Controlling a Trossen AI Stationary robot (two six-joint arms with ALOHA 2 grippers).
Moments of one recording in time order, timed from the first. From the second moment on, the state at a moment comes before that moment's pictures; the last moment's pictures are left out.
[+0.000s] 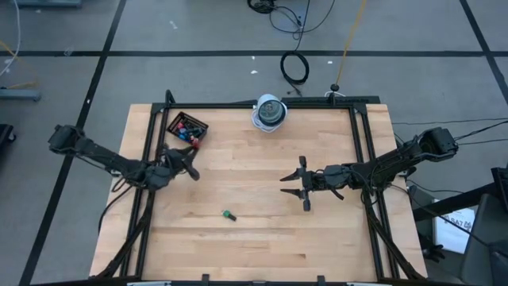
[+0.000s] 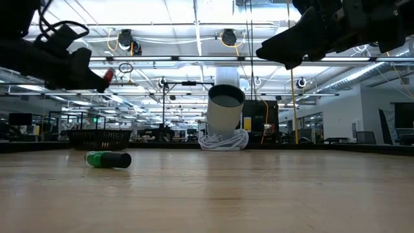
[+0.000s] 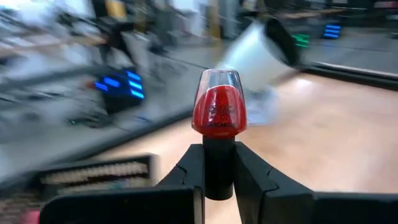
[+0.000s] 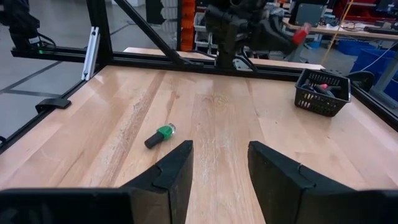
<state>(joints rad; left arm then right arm) -0.34 0.75 0.09 0.34 -1.18 -0.29 0.24 1.27 0.44 0.65 0.19 -0.01</state>
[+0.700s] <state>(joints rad) -0.16 0.75 0.09 0.42 -0.35 -0.35 0.24 1.27 0.44 0.66 0.19 -0.01</state>
